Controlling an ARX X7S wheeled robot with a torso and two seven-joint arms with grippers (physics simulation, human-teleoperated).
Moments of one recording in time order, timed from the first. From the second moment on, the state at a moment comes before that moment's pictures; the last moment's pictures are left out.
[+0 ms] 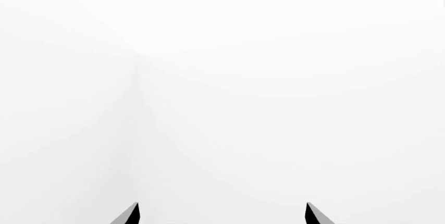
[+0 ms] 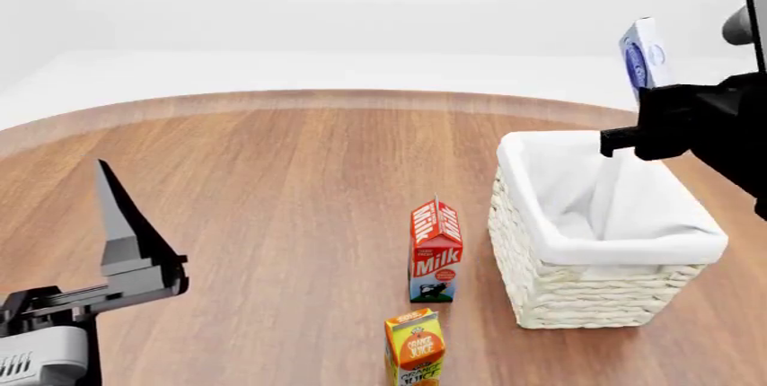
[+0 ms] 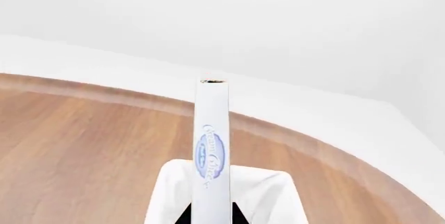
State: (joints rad) left arm 0.10 -0.41 0.02 0.73 -0.14 0.07 -0.51; right arm 1.13 0.93 -0.34 -0.24 1.42 1.17 0.63
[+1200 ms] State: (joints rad) left arm 0.10 -0.42 0.03 0.71 -0.14 0.07 -0.53; right arm 1.07 0.82 -0.53 0.17 1.16 1.03 0.42
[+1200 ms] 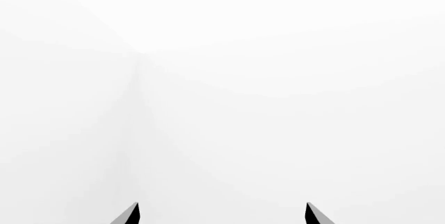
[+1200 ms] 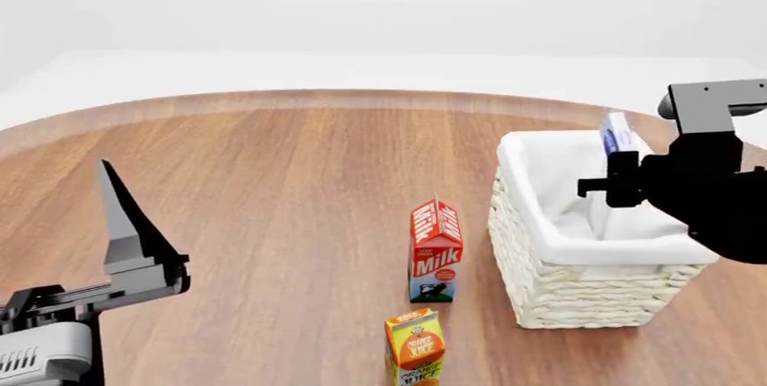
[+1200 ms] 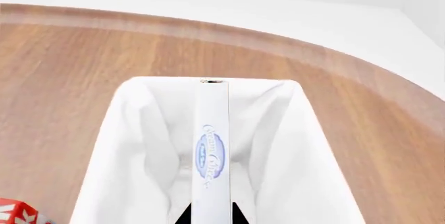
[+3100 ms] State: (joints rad) left arm 0.12 -0.44 0.03 0.72 -0.16 0.09 -0.55; right arm 0.46 0.57 -0.15 -1.02 1.85 1.50 0.97
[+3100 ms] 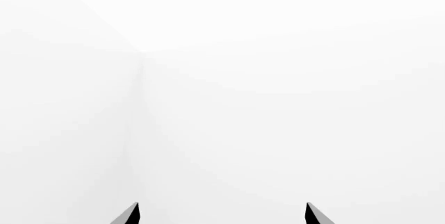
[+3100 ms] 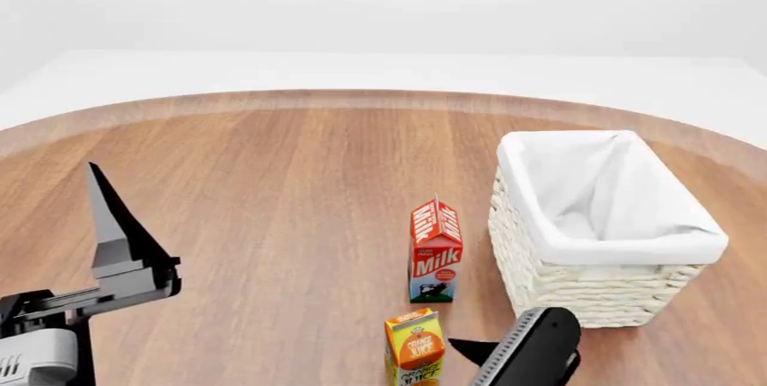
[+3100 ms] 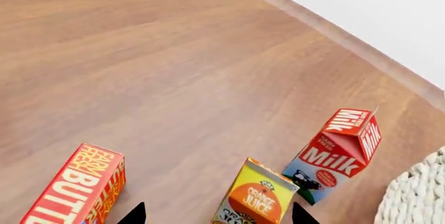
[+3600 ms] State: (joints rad) left arm 0.11 -0.44 0.03 0.71 -0.16 0.09 -0.56; right arm 0.32 0.39 -0.20 -1.03 1.72 1.55 0.93
